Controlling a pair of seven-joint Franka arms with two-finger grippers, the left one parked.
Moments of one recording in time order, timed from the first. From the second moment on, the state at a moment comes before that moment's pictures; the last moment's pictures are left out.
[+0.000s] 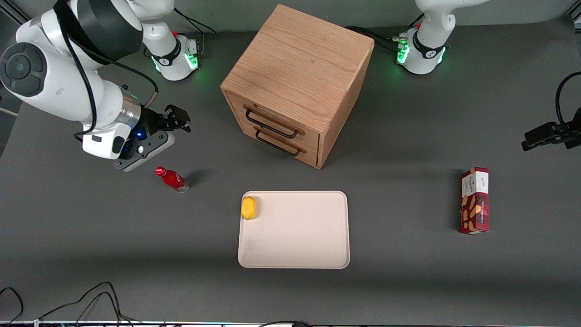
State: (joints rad) arm 0.11 0.18 0.24 -1.52 0.15 1.58 -0.15
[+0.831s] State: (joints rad) arm 0.11 0.32 0.31 -1.49 0.23 1.62 -0.25
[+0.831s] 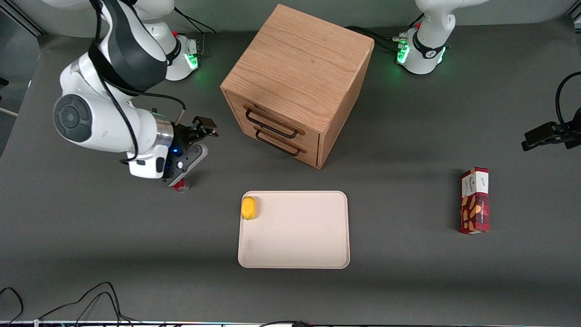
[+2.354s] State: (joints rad) arm 0.26 0.41 0.38 -1.51 0.23 1.73 -0.30
